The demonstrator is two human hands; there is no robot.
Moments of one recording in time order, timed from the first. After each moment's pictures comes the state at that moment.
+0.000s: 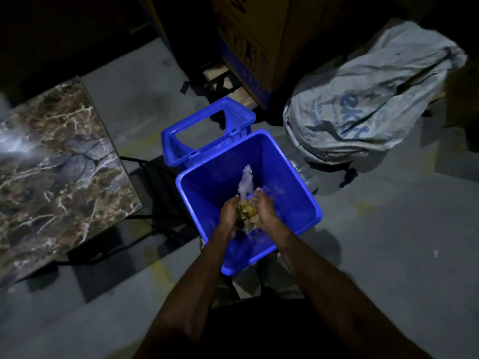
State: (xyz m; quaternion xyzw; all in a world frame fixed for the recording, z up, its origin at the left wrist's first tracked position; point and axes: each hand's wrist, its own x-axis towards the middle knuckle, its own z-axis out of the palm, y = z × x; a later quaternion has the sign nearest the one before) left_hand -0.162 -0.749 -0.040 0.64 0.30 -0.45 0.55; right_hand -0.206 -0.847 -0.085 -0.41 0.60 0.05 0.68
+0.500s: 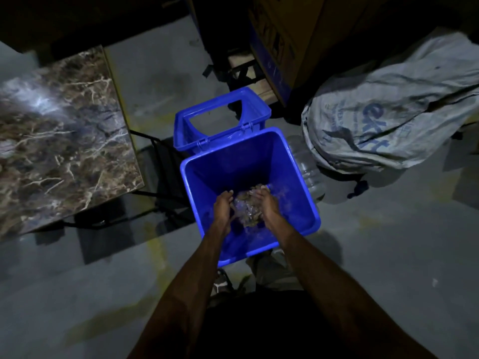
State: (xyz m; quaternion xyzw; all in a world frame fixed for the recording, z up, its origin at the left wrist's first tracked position) left_hand -0.167 -0.751 -0.043 0.62 0.36 -0.36 0.59; right_hand -0.208 -0.873 -0.088 -0.42 0.56 0.08 0.71
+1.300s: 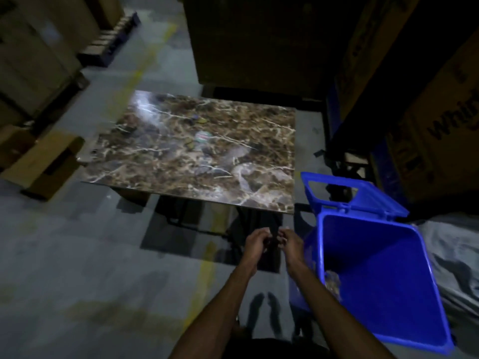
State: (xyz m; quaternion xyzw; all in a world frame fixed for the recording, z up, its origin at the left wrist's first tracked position) left_hand -0.143 -0.377 0.019 0.57 0.31 -0.20 0.73; right_hand -0.132 -0.490 -0.001 -0.59 0.37 0.11 0.71
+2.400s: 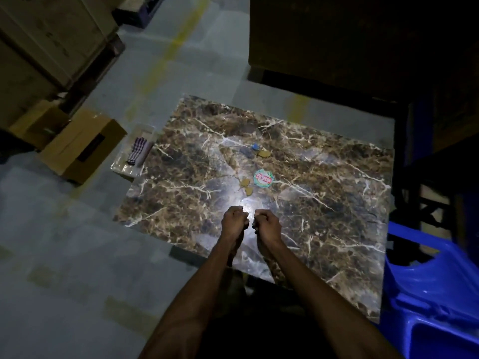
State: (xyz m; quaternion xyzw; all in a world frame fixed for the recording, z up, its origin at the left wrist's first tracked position) left_hand 0.183 -0.069 -0.034 0.56 0.46 -0.09 0.69; right_hand 0.194 -0.181 -0.045 -0.69 0.25 0.22 0.64
